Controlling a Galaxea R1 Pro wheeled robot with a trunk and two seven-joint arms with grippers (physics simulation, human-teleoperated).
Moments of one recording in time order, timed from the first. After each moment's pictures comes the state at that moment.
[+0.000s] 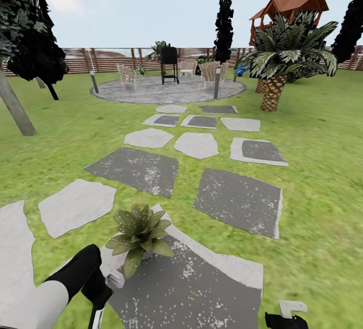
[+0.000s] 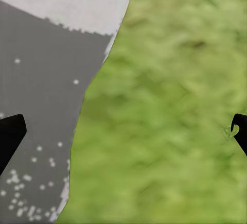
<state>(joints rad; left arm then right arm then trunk) -0.67 0.16 -0.19 -0.49 -0.74 0.89 -0.99 -0.49 -0.14 0.20 -0.03 -0.22 -0.20 -0.13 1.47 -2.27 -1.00</state>
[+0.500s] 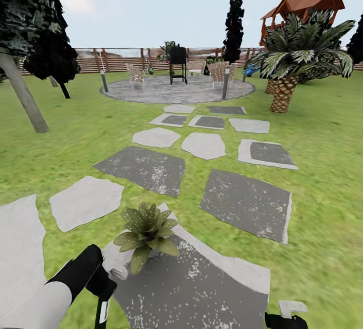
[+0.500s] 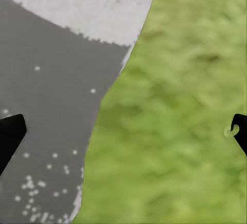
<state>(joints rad) -0.66 0.13 -0.08 -0.49 -0.65 0.87 -0.80 -0.49 -0.14 0.20 -0.03 -0.22 -0.20 -0.13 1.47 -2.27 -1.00</state>
